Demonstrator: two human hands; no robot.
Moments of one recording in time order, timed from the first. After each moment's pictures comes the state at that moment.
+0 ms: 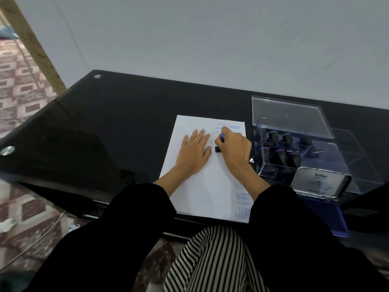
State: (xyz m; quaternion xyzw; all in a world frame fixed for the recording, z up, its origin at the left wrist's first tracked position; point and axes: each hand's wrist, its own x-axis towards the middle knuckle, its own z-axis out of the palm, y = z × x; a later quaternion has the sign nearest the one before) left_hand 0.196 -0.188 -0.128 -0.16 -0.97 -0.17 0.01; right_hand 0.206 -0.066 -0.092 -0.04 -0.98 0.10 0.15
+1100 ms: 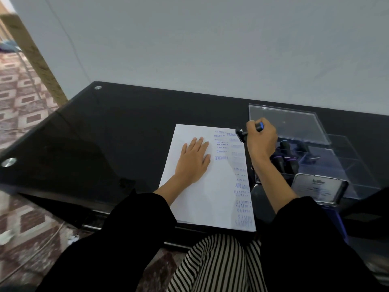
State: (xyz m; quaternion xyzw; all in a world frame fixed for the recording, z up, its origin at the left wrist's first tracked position) left_hand 0.199 -0.189 -0.127 -0.17 -0.97 -0.17 0.02; right_hand 0.203 -0.032 -0.052 -0.23 -0.80 0.49 0.27
